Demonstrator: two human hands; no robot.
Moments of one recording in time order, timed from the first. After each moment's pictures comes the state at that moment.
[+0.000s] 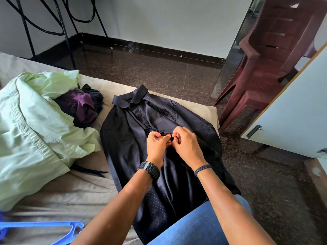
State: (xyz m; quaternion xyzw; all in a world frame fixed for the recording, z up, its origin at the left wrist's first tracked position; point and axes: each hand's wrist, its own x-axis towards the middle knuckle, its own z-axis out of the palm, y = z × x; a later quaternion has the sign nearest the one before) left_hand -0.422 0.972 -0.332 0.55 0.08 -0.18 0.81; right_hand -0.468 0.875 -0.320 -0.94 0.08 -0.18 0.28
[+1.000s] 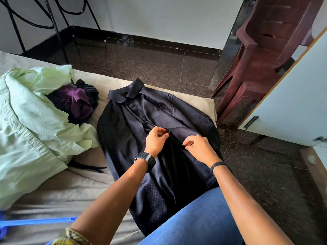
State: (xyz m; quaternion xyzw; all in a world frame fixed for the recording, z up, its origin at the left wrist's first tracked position) left_hand -0.399 0.972 -0.375 0.79 -0.06 -0.18 0.59; right_hand -0.498 0.830 -0.340 -0.92 0.20 0.01 0.33
